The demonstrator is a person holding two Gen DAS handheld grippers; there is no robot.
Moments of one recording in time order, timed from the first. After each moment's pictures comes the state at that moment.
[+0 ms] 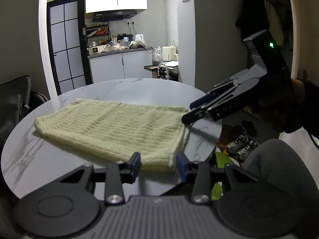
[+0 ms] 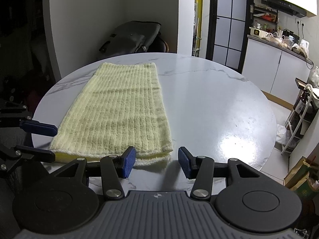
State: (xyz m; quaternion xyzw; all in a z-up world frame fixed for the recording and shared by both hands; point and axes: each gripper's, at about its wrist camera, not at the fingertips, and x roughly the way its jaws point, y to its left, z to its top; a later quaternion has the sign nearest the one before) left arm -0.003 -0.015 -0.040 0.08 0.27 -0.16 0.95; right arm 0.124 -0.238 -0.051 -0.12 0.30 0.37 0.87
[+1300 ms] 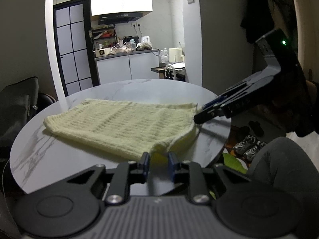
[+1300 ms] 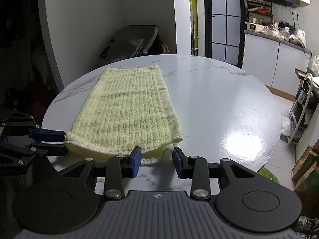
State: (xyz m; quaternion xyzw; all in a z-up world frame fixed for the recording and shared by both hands) left arm -0.010 -0.005 -0.039 0.08 0.25 -0.14 0.95; right arm 0.112 -0.239 -0.048 -0.08 0.31 0.37 0.87
